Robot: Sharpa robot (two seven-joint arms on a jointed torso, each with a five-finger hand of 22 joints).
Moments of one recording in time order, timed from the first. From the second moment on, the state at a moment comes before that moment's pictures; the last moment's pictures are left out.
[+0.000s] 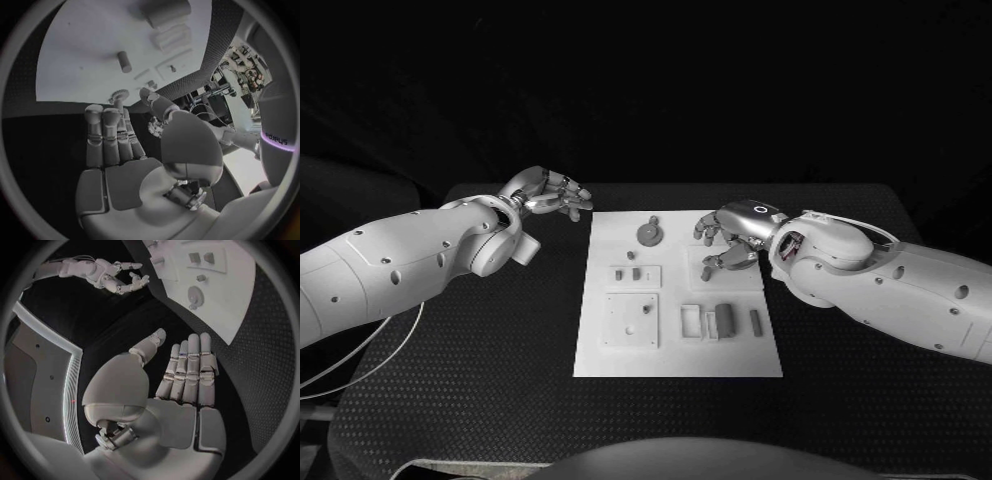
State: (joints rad) left arm 1.20 -0.79 -0.07 1.17 -0.57 -0.22 0.24; left_hand 1.12 -0.07 0.46 -0.29 0.08 0.86 0.19 0.27 0.49 0.99 0.15 0.29 0.18 0.93 0.07 0.69 0.52 0.05 0.99 -0.03 0.19 1.04; right arm 1.13 -0.74 -0.01 1.42 -1.70 -0.23 -0.05; right_hand 1.07 -0.21 0.62 -0.23 0.19 0.79 0.15 0.27 0.49 1.07 0.12 0.12 0.37 1.14 0.01 1.16 0.84 0.16 1.09 -0.01 0.99 1.31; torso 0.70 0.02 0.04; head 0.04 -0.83
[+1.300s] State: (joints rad) left arm 1.20 -0.79 -0.07 1.17 -0.57 -0.22 0.24; left_hand 1.12 -0.07 0.46 -0.29 0.08 0.86 0.19 0.27 0.49 0.99 0.15 0.29 0.18 0.93 0.07 0.68 0.52 0.04 0.99 -0.03 0.19 1.04; right arm 1.09 -0.69 -0.04 1.36 -1.79 -0.15 -0.07; right_hand 1.13 -0.09 0.65 -0.28 0.19 0.87 0.15 0.34 0.51 1.11 0.10 0.17 0.39 1.15 -0.01 1.17 0.84 0.16 1.10 -0.02 1.00 1.31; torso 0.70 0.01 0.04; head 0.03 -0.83
